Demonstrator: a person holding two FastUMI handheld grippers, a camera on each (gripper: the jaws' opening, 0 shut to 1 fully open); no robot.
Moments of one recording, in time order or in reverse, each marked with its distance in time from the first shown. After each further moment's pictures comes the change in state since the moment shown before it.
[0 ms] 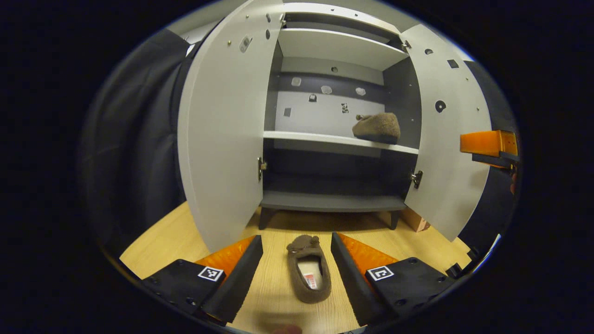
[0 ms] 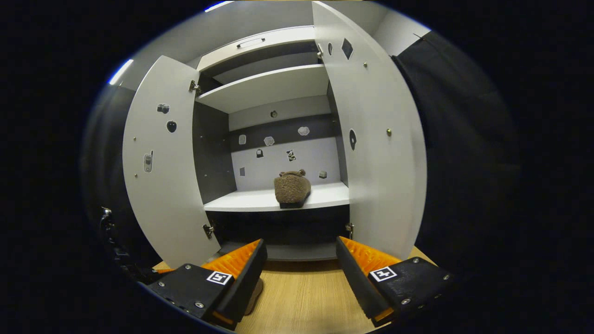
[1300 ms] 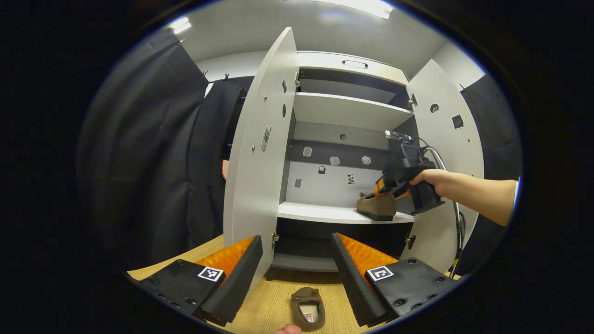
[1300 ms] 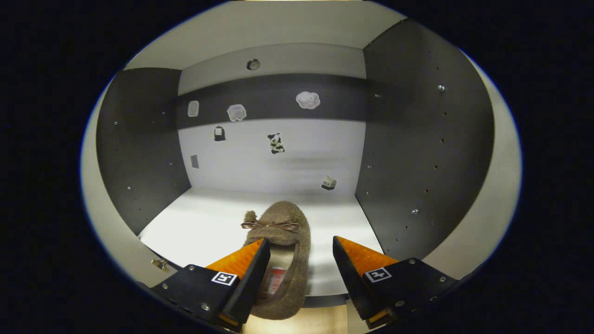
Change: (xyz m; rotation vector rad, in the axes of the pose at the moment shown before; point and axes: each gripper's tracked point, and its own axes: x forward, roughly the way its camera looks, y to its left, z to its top) left arm -0.080 0.010 0.160 -0.001 -0.449 0.079; right arm 0.284 0.018 0.074 -0.110 0.300 -0.057
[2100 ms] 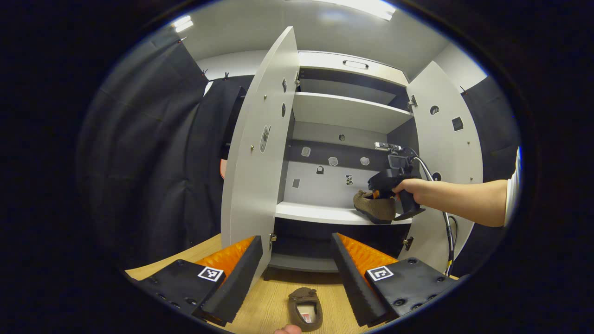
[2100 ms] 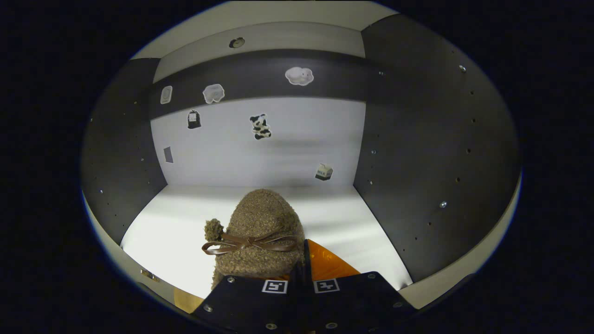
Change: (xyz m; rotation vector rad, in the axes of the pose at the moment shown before) left arm 0.002 0.001 -0.004 -0.018 0.008 -0.008; right arm 0.081 -0.017 -0.031 0.067 0.136 -0.139
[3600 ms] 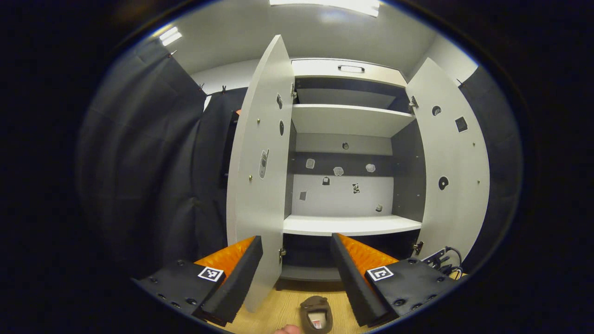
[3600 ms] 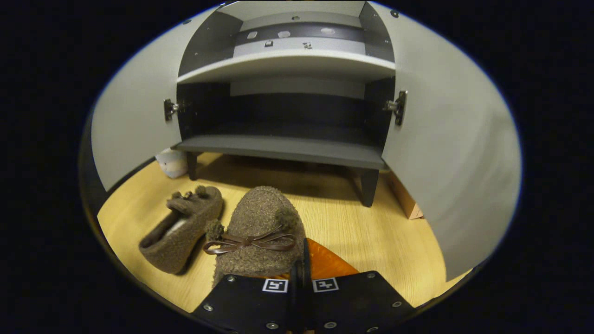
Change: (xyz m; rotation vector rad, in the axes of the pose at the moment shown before) left arm 0.009 -0.006 0.037 0.081 -0.052 0.037; right arm -0.140 -0.012 -0.375 -0.150 -0.005 0.199
